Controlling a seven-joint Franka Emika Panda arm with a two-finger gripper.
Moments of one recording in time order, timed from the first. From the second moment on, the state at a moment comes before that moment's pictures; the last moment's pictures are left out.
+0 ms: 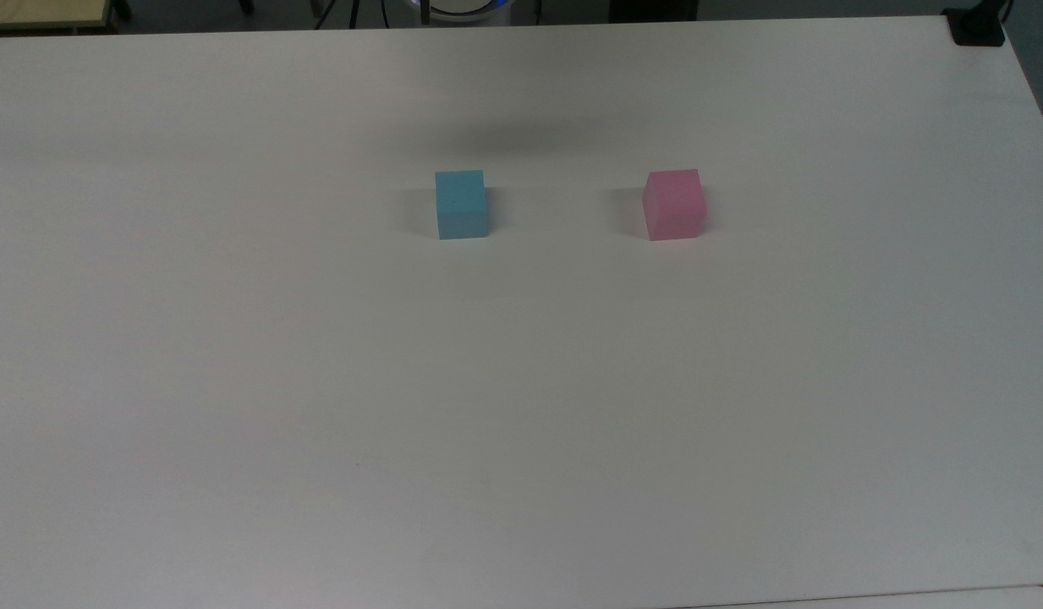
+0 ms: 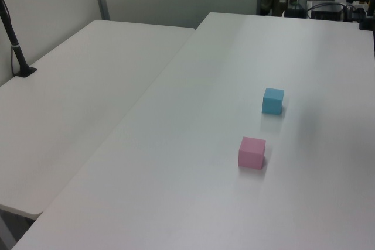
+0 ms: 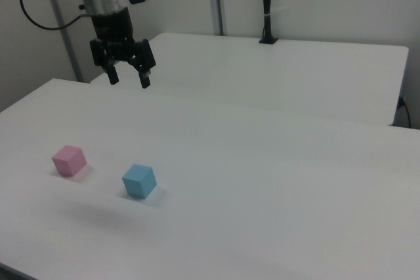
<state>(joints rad) -0.01 0.00 0.01 -1.56 -0.08 1.54 -0.03</state>
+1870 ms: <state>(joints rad) -0.04 -0.02 0.00 -1.55 -0.08 1.51 -0.02</state>
